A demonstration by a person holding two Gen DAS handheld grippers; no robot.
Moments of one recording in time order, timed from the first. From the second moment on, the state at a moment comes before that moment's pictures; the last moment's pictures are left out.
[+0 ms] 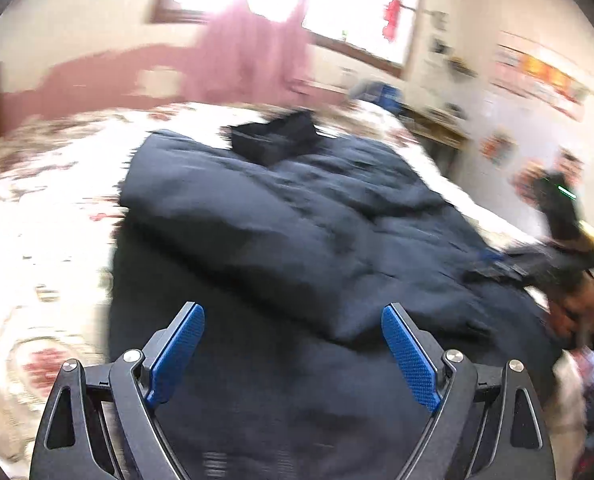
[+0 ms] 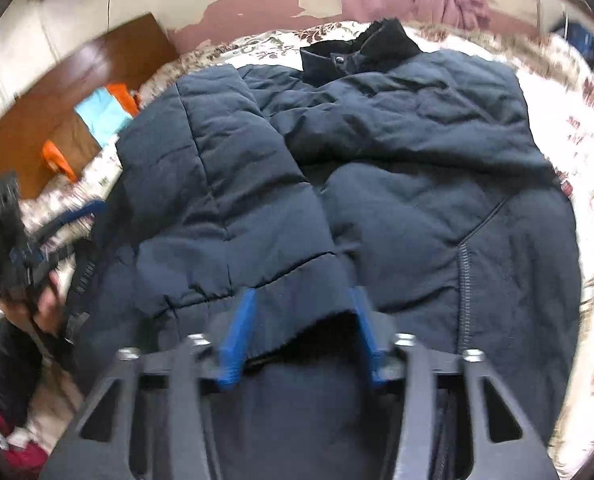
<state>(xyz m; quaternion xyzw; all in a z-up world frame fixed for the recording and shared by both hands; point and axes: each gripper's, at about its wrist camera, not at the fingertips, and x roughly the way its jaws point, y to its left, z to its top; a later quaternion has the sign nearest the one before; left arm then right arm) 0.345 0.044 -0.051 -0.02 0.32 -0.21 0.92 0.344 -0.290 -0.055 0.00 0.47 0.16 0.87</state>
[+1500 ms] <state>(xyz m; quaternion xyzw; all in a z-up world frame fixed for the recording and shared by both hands) 0.550 -0.046 -0.043 0.03 0.39 -0.09 0.92 0.511 -0.350 -0.012 -0.09 0.35 0.08 0.93</state>
